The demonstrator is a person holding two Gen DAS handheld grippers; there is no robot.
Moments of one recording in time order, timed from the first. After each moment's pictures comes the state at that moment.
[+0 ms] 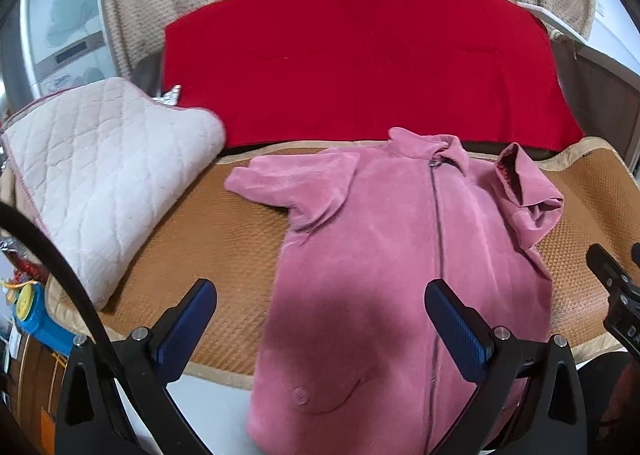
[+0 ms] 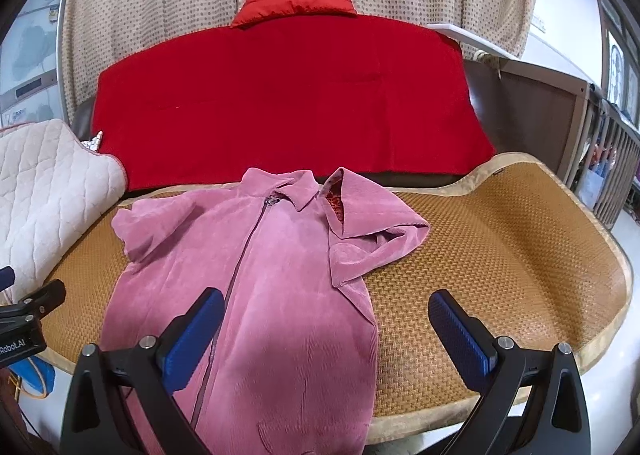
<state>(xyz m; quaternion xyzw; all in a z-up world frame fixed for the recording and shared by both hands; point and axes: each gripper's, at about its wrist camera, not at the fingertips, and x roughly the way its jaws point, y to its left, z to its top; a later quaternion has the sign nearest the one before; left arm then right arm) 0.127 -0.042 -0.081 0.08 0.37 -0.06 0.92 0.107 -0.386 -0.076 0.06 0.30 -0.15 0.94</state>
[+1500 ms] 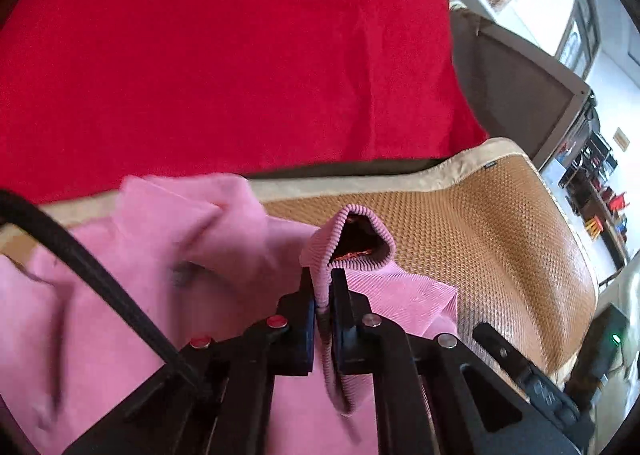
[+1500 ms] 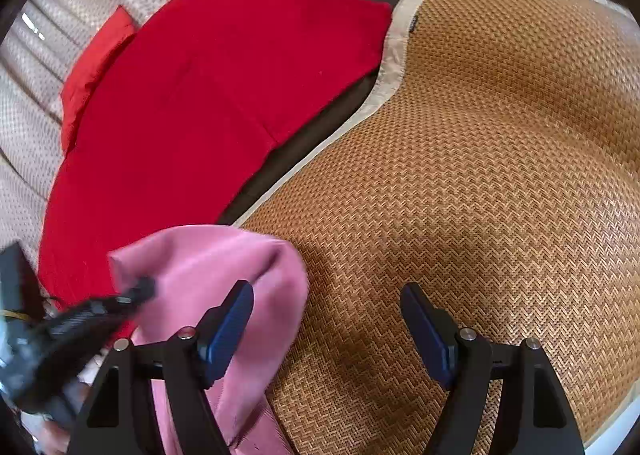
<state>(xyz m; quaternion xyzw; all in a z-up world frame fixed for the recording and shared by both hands) 0.305 -0.297 -0.118 0.04 0.42 -0.33 0.84 0.211 -0.616 -0.192 0.39 0.28 -0.21 0.85</state>
